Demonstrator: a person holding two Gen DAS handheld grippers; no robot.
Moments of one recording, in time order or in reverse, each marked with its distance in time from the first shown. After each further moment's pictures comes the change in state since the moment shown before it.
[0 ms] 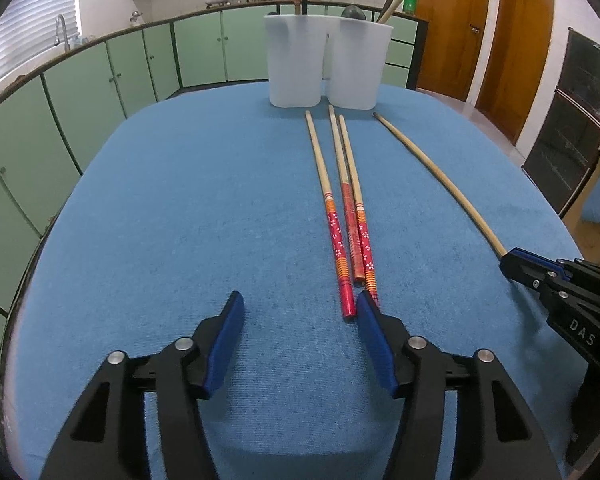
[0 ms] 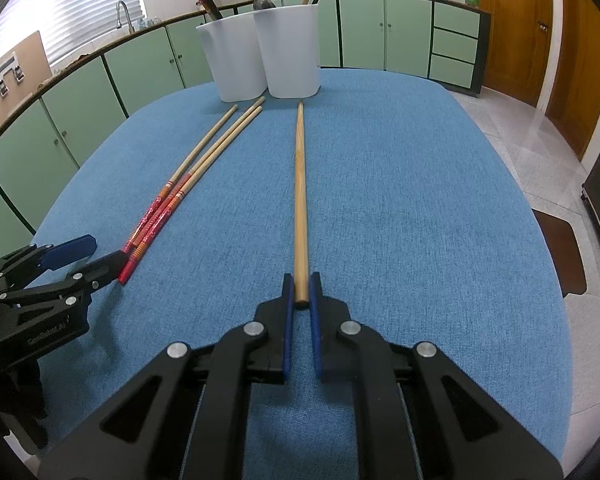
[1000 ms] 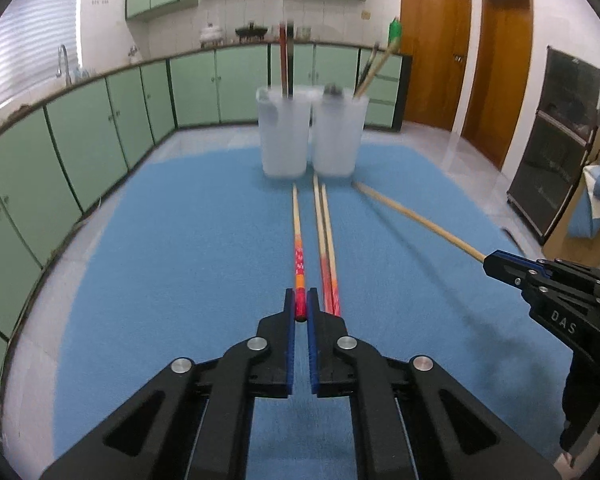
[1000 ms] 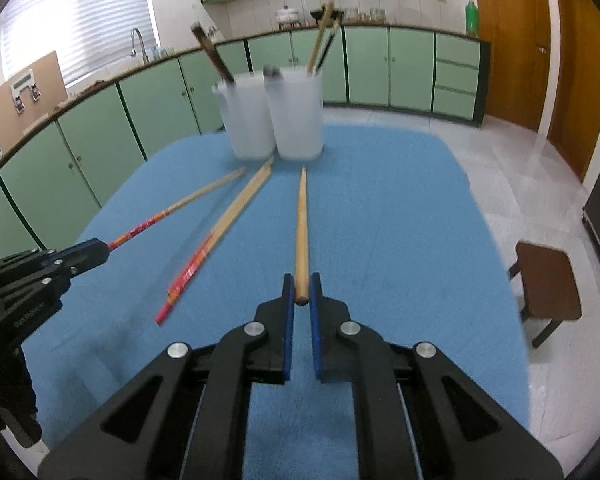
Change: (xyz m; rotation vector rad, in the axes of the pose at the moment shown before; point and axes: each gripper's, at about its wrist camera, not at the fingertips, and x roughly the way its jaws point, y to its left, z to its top) left arm -0.073 -0.002 0.026 0.032 -0.160 -0.030; right arm -0.055 -0.004 0.029 -0.017 -0.139 0.029
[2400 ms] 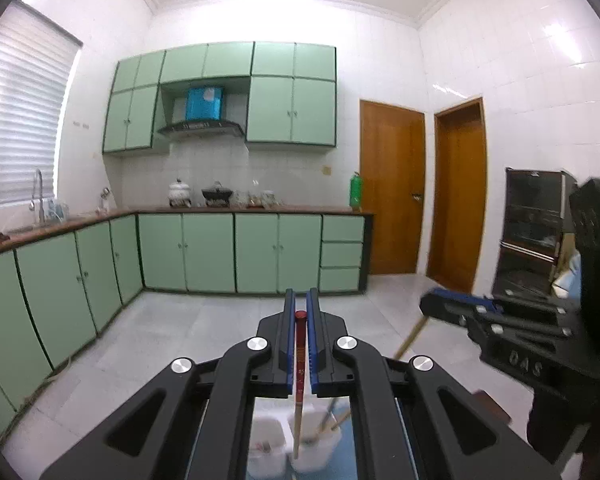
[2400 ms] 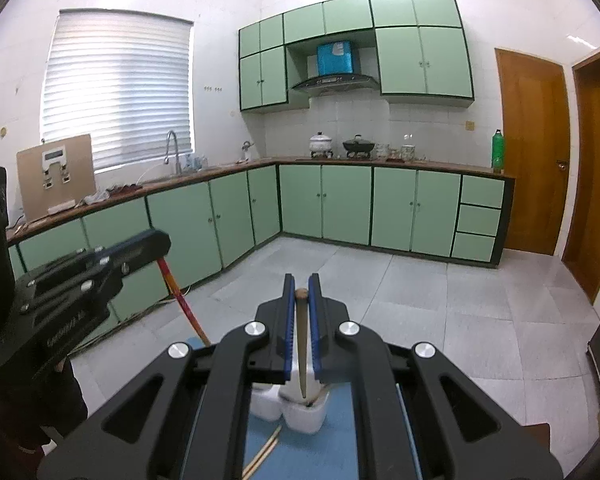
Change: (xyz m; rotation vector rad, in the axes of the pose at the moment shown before) left arm -0.063 -0.003 0.285 0.055 -0.561 -0.117; right arm -0.075 -0.004 0.298 -0.119 -0.410 0.065
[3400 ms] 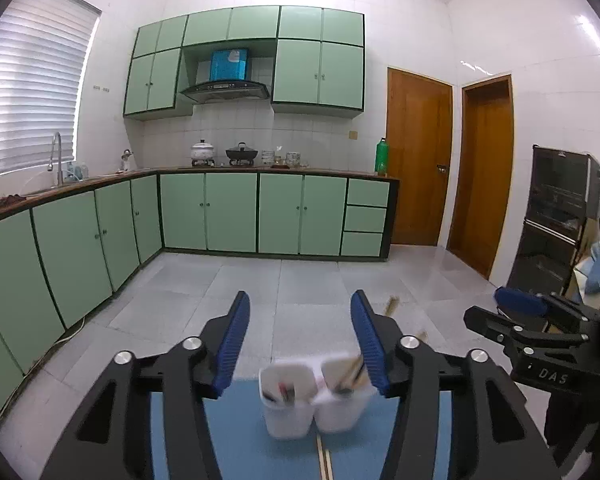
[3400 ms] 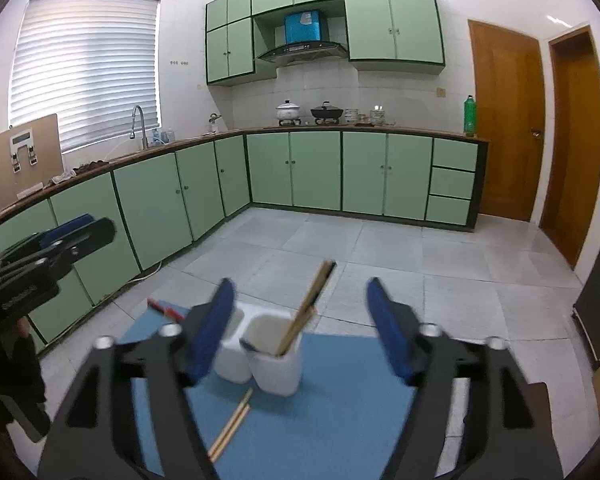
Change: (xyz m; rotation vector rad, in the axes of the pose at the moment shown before) left arm 0.010 0.029 -0.070 -0.052 0.147 0.062; right arm 0.015 -0.008 -0.093 0.039 0.094 -0.119
